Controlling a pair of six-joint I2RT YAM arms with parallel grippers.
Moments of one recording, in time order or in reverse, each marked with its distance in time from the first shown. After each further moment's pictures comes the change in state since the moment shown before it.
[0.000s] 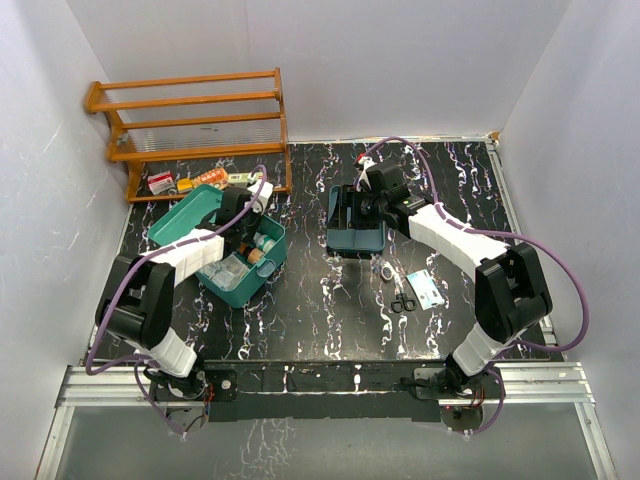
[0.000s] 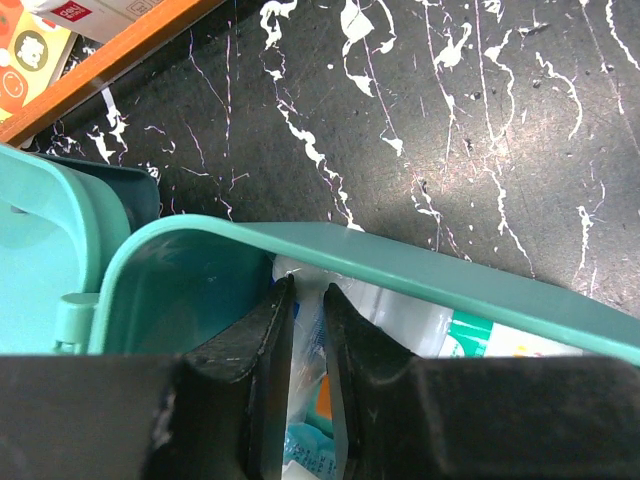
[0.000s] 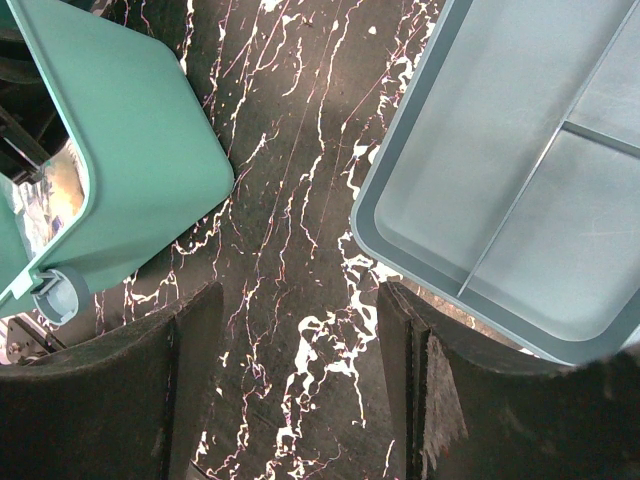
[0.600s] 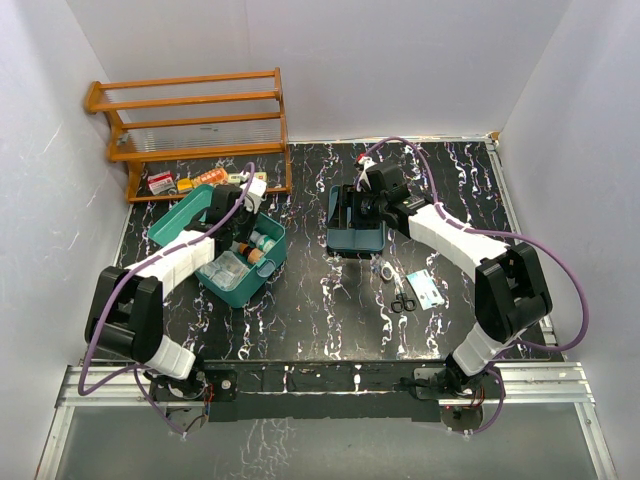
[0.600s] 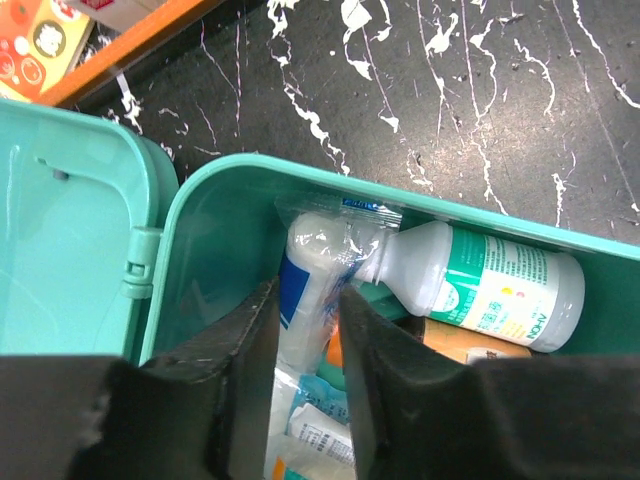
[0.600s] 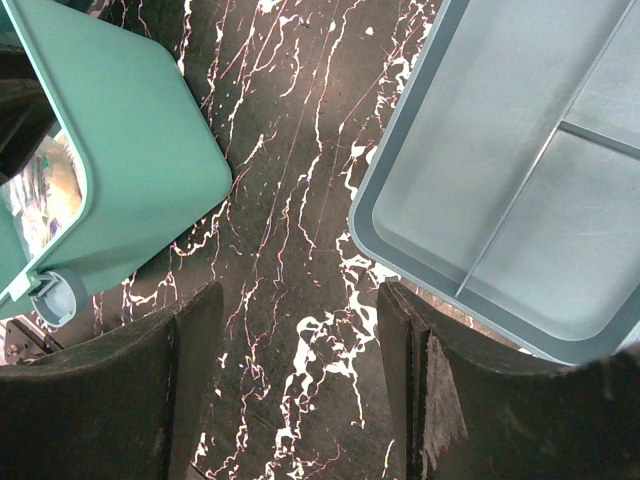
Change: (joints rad) left arm 0.024 -0.092 0.003 -0.102 0.055 0.001; right arm 0.000 0.001 0.000 0.000 0.006 0.001
